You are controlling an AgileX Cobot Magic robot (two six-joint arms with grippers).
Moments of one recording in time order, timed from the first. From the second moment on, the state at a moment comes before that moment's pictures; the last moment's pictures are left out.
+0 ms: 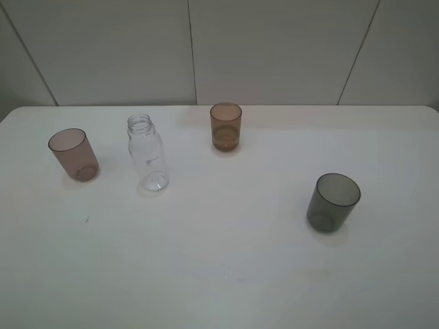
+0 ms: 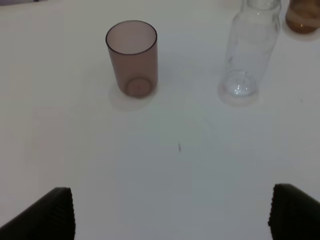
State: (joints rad) left arm -0.05 0.02 -0.53 -0.09 1.09 0.11; right arm -0.11 0.00 -0.52 -0.01 1.06 -0.03
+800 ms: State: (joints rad) left arm -0.05 -0.01 -0.51 -0.09 1.07 0.10; right arm -0.11 0.00 -0.52 0.00 1.06 -0.03
